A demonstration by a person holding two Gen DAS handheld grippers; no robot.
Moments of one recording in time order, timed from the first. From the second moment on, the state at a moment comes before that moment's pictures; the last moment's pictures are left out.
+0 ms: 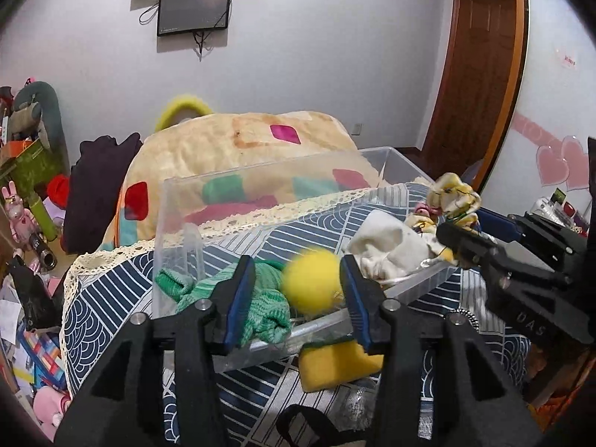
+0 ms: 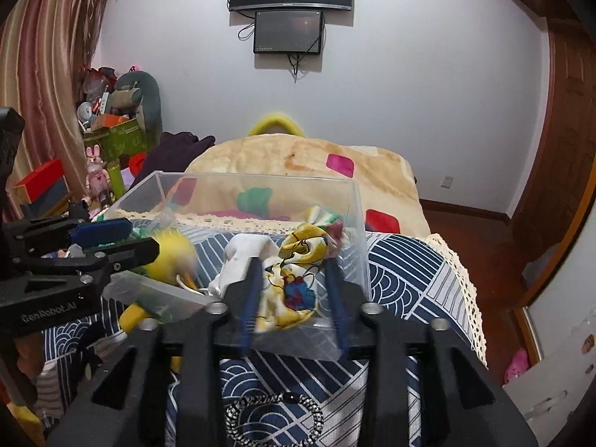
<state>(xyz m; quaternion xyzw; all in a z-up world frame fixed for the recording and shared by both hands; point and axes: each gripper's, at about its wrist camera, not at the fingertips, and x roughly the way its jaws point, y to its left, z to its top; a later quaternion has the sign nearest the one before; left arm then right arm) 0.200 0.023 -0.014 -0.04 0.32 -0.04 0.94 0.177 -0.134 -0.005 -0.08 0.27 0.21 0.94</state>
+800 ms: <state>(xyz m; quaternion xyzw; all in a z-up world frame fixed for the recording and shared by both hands) 0.114 -0.003 -0.003 -0.03 0.31 -0.06 0.95 0.127 -0.172 0.011 -0.08 0.22 0.19 0.95</state>
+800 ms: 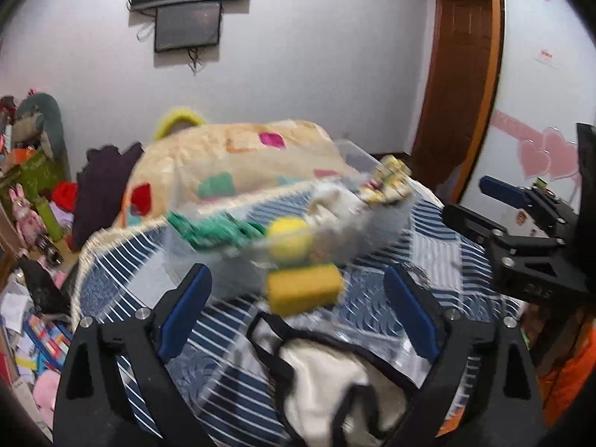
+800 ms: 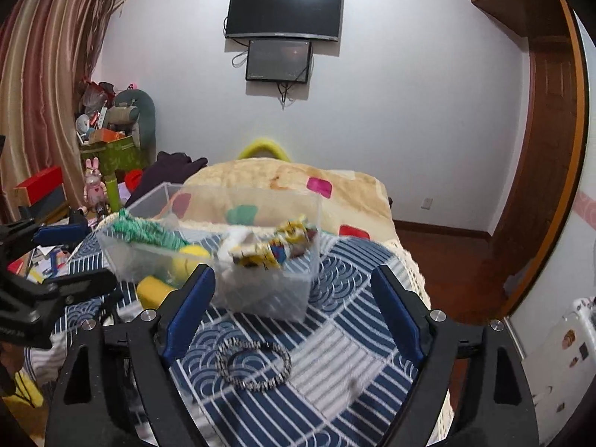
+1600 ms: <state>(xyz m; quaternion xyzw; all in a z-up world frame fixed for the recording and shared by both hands) 0.080 0.022 -0.087 -0.04 0.38 -0.02 0.92 0.127 -0.155 -0.069 -0.08 0.34 0.22 0.91</state>
